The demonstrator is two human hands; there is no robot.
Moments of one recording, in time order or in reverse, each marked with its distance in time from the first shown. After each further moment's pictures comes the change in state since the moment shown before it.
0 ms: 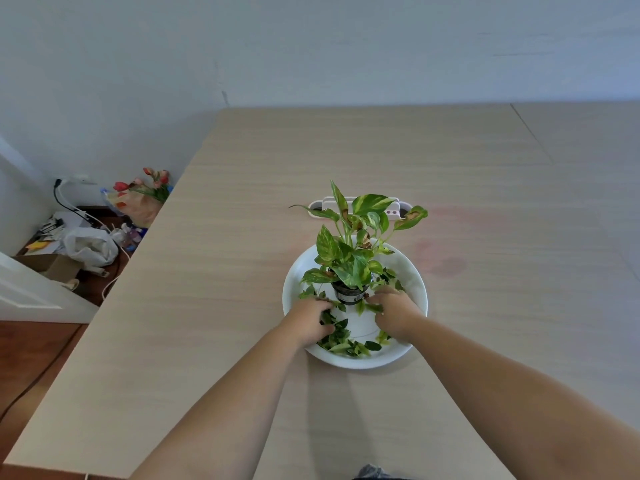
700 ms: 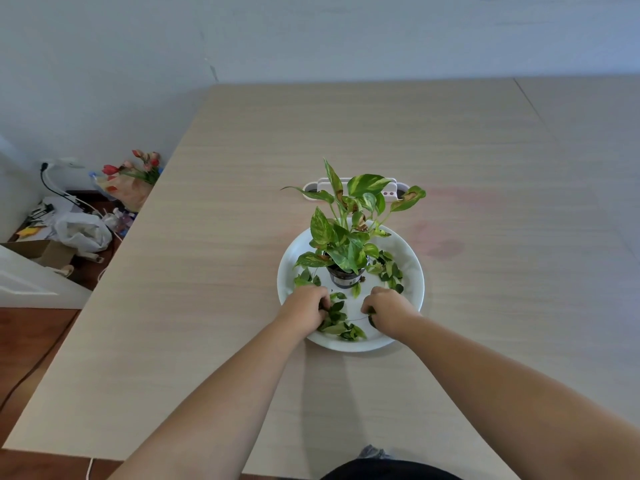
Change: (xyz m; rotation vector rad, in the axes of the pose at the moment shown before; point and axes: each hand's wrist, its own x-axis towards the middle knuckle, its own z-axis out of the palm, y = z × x) left_hand -0.003 0.000 0.013 0.042 0.142 0.067; right_hand -0.007 0.001 0.022 -0.152 -0.031 -0.084
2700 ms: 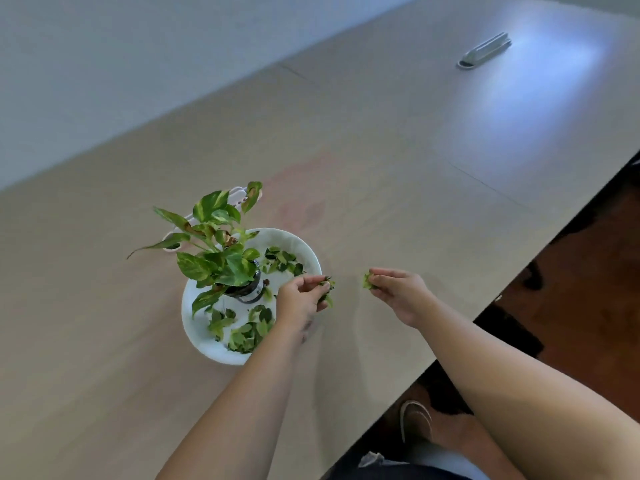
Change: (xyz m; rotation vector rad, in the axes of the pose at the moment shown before) left_hand -0.018 0.120 0.043 -0.936 -0.276 -0.085; right_hand -0.168 0.039 0.041 2.054 0.850 0.561
